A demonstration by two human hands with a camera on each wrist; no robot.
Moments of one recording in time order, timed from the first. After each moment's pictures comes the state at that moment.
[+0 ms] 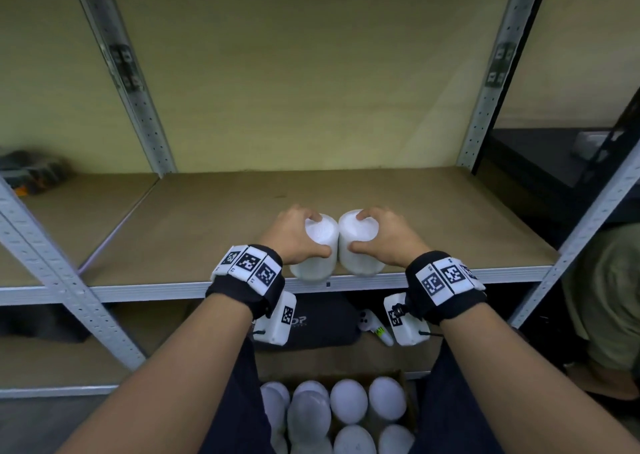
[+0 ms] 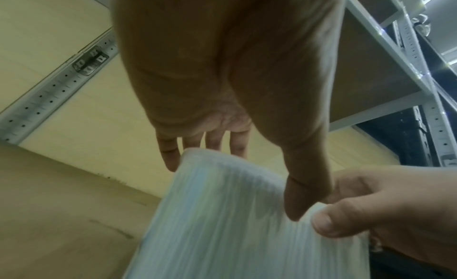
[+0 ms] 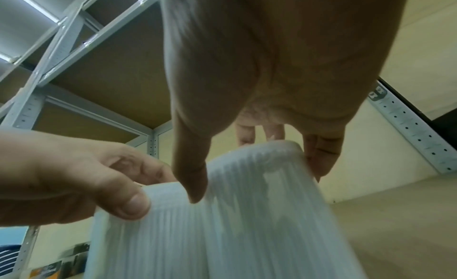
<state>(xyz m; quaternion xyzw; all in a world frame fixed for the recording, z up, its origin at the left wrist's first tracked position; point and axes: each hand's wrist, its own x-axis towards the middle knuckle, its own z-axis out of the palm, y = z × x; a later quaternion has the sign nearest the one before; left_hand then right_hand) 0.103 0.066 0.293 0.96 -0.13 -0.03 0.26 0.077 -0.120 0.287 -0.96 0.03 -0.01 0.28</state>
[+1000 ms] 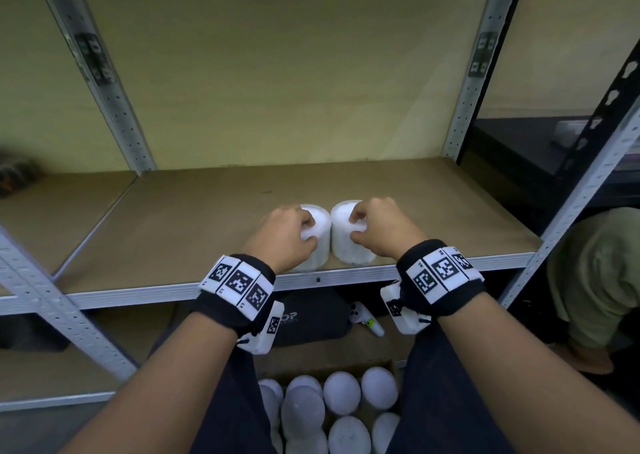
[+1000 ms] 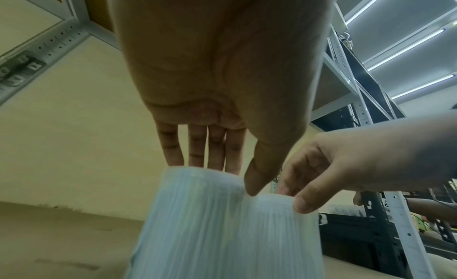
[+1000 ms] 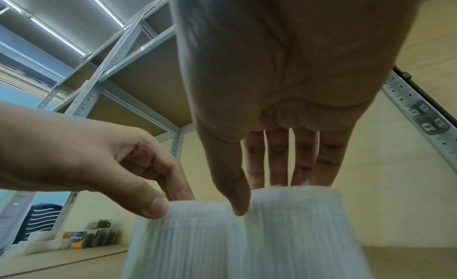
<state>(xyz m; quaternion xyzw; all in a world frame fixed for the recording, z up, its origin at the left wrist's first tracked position) 0.092 0.064 0.290 0.96 -0.21 0.06 0.19 0.071 -0.120 0.303 -0.98 0.00 -0.04 0.20</state>
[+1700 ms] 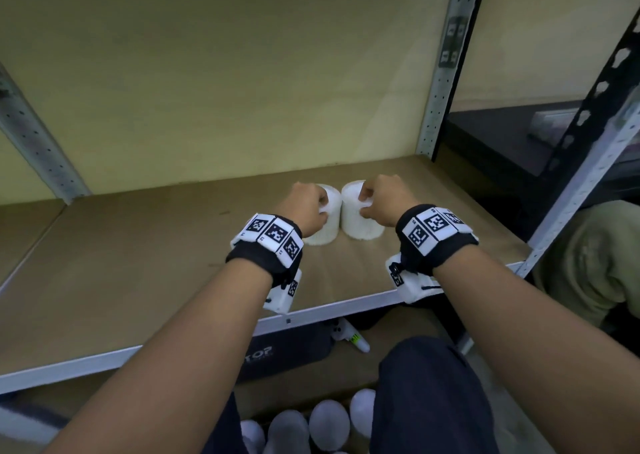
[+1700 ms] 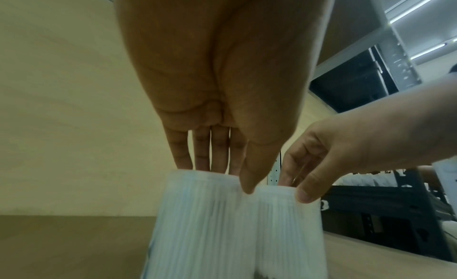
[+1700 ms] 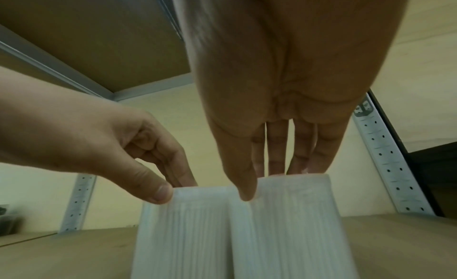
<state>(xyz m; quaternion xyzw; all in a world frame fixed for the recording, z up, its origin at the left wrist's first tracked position) 0.213 -0.038 0.290 0.95 -0.25 0.00 0.18 0.168 -0.203 0.306 -0.98 0.11 -0.02 0.17</state>
